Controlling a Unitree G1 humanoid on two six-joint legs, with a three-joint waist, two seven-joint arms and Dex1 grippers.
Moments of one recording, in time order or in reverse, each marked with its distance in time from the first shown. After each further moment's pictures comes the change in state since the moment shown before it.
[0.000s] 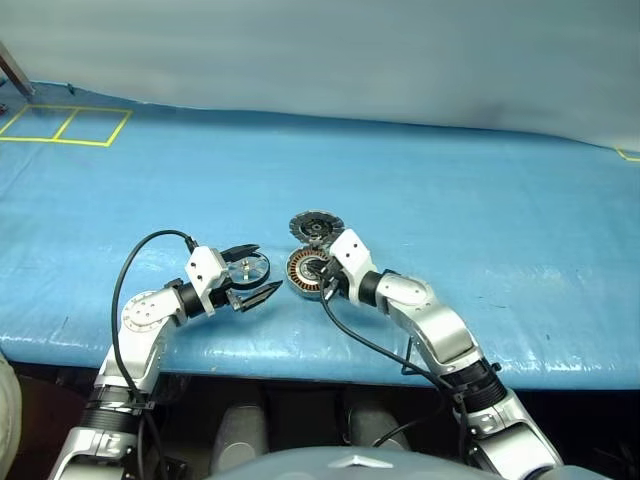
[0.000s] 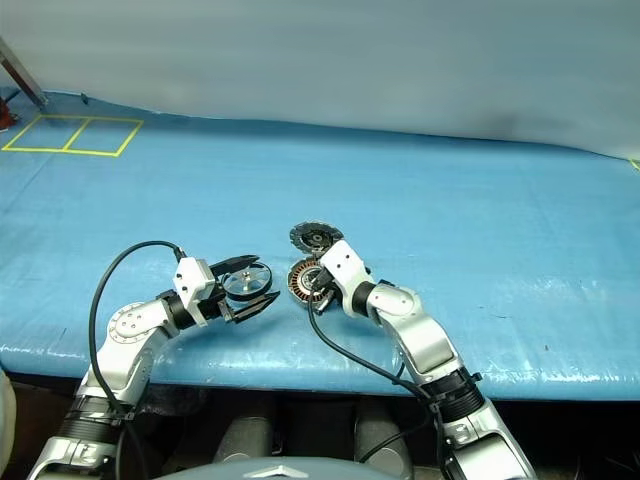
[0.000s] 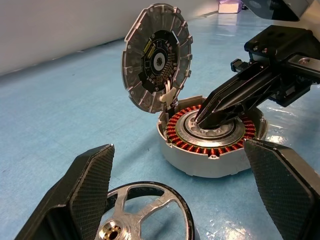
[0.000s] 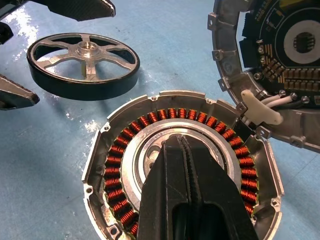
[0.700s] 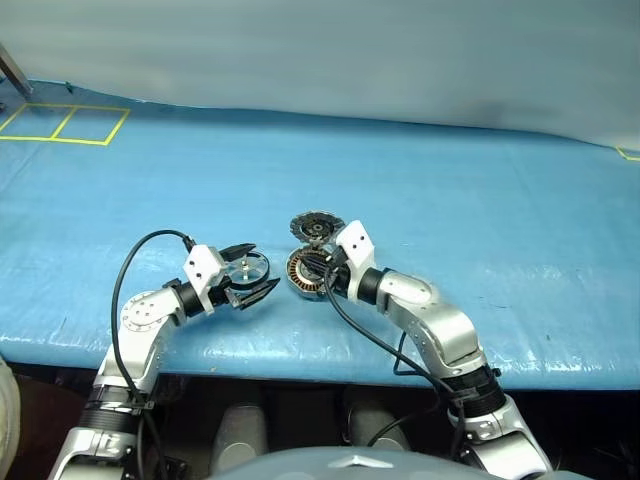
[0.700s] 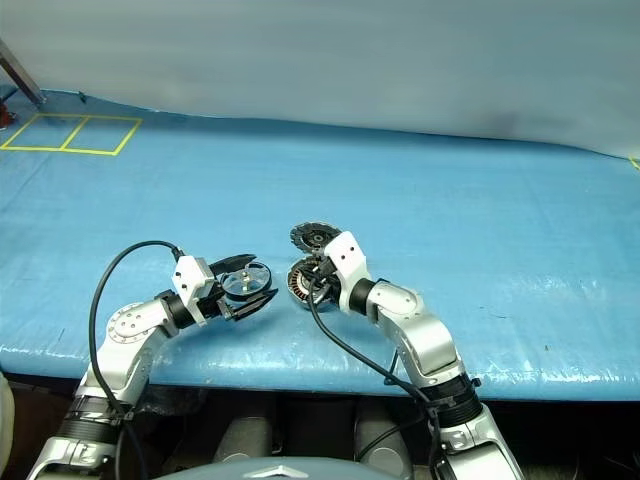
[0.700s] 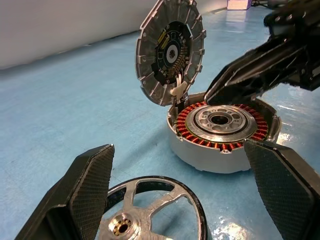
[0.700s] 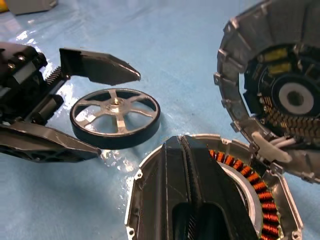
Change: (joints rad) left arm 0.003 0.002 0.014 -0.004 -0.002 0.055 0.043; right arm 0.032 0.062 -0.100 -0.122 0.156 0.069 0.018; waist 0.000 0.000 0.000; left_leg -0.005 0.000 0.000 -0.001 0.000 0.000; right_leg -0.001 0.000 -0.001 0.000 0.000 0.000
